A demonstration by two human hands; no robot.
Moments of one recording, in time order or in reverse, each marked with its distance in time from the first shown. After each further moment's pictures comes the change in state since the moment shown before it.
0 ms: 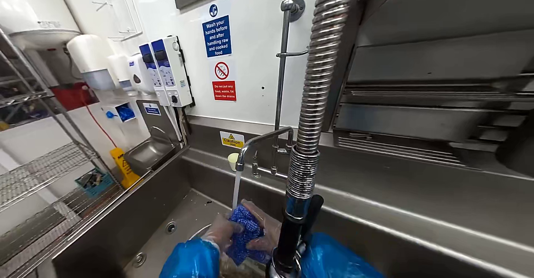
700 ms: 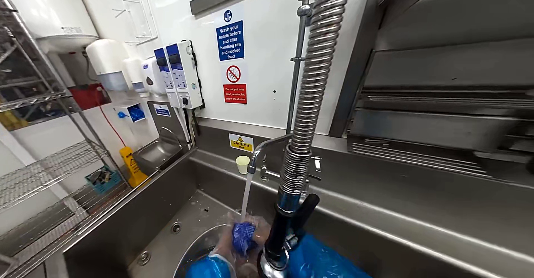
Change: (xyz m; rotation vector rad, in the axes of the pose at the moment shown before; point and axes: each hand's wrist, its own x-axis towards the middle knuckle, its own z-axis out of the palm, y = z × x) left_hand 0.011 -0.042 0.008 -0.701 -0.050 -0.161; right_hand 0.071 0.071 0.017 -0.119 0.014 -0.029
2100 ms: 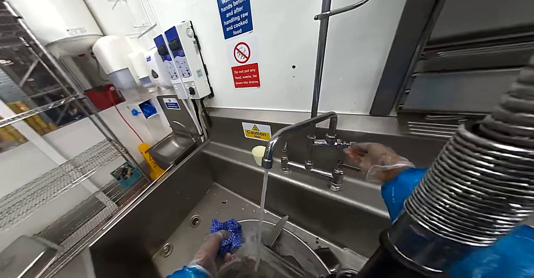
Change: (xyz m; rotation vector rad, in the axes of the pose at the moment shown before) left_hand -0.007 0.035 -0.068 0.129 0.391 0.113; right_hand -0.010 0.011 -0.233 0.807 1.119 0.425
